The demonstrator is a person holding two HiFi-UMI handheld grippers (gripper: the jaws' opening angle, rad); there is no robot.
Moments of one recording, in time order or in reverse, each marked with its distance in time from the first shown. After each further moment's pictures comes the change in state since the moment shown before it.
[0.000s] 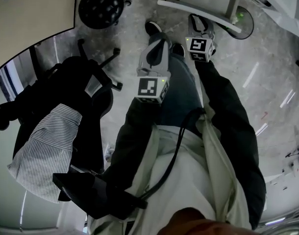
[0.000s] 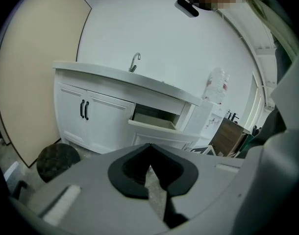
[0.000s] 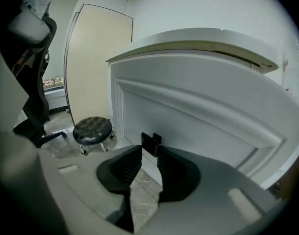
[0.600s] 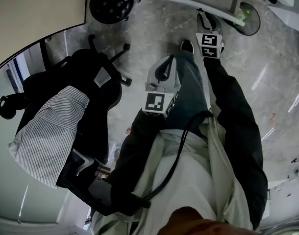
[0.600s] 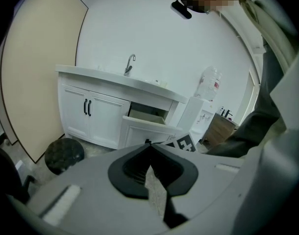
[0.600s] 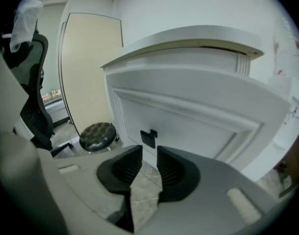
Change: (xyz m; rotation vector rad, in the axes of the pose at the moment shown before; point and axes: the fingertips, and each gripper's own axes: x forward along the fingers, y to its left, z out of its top) left arm -0.084 -0.037 -0.021 0.005 0.058 -0.007; right arm -0.024 0.006 -0.010 0.124 0.027 0.050
